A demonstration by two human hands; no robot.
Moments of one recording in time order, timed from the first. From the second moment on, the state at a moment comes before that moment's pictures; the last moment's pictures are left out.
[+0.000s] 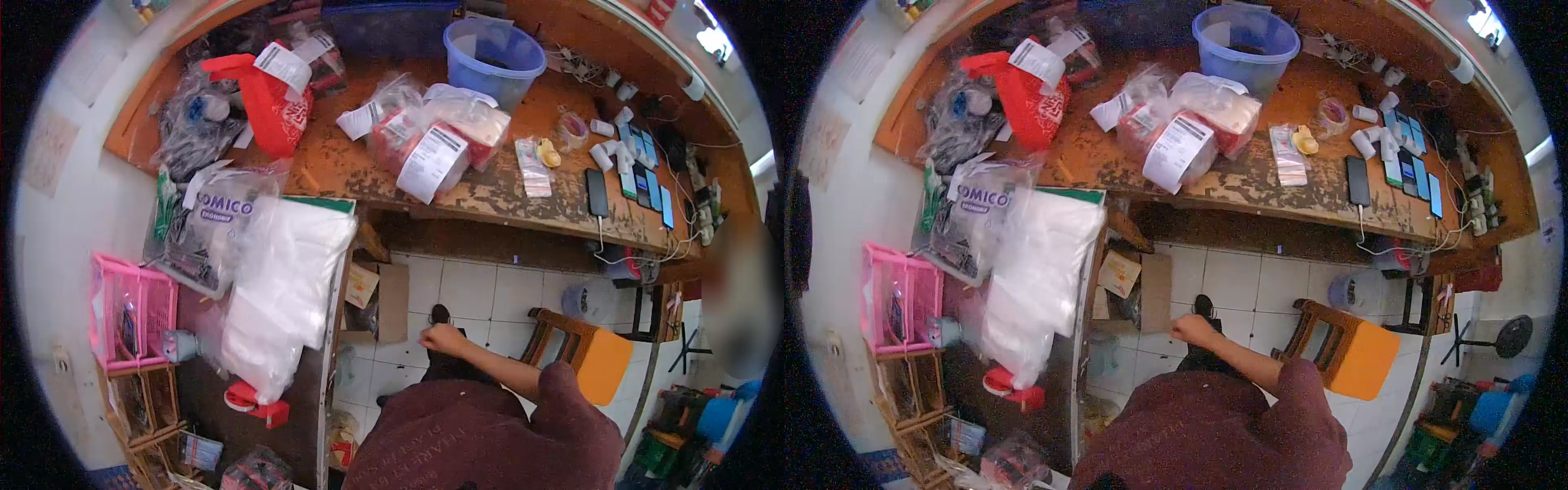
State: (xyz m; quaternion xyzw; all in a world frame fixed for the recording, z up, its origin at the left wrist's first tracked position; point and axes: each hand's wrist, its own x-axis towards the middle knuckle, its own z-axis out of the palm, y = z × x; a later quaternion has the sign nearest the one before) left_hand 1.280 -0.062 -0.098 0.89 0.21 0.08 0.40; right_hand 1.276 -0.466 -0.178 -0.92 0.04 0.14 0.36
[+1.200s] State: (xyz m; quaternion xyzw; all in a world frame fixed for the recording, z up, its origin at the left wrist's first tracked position) left_hand 1.340 -0.194 -0.112 0.68 0.16 -0.49 0.52; right_hand 1.565 -0.840 0.220 -0.56 -0.11 -0.21 0.80
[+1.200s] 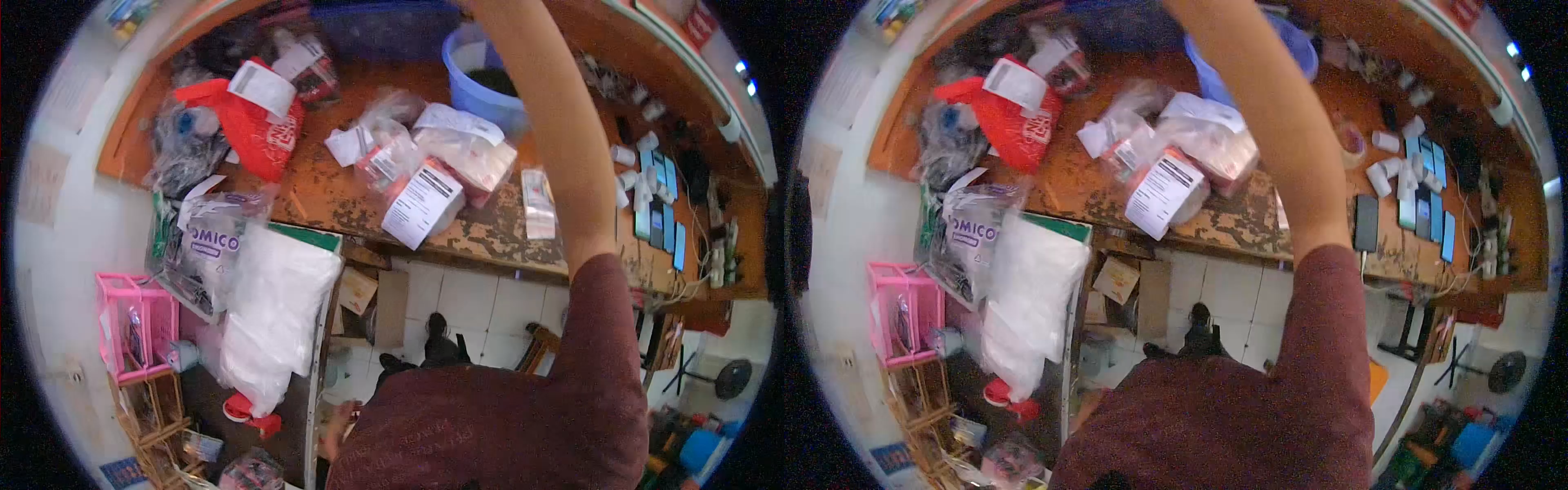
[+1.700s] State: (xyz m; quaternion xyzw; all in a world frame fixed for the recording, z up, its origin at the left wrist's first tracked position) left_hand 1.561 -0.011 0.147 0.90 0.01 0.16 0.41; right_hand 1.606 -0.669 0.259 -0.73 -0.13 -0.01 0.67
